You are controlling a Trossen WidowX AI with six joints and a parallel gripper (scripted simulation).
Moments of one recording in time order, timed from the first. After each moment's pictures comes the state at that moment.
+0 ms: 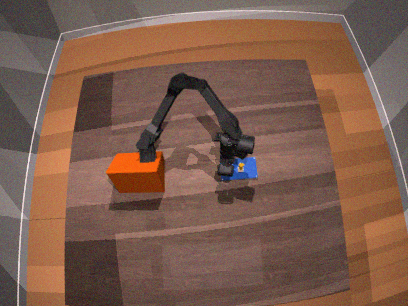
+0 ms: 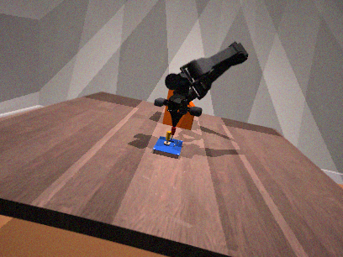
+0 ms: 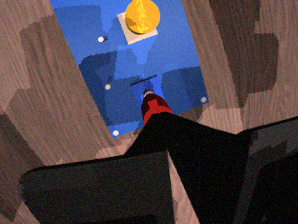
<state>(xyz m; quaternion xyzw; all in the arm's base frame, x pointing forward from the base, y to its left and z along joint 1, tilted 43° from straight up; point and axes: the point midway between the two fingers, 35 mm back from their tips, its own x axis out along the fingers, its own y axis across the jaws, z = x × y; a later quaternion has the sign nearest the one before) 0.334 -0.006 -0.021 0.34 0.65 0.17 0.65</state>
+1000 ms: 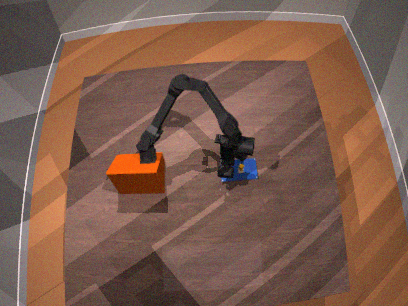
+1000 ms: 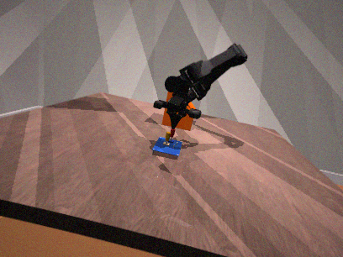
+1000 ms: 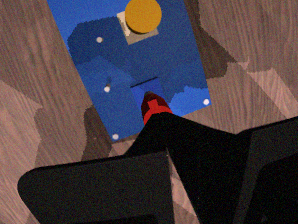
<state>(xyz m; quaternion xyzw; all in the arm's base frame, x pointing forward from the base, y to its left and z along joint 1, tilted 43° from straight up) 0.334 -0.001 -0.025 0.34 0.65 0.17 0.65</state>
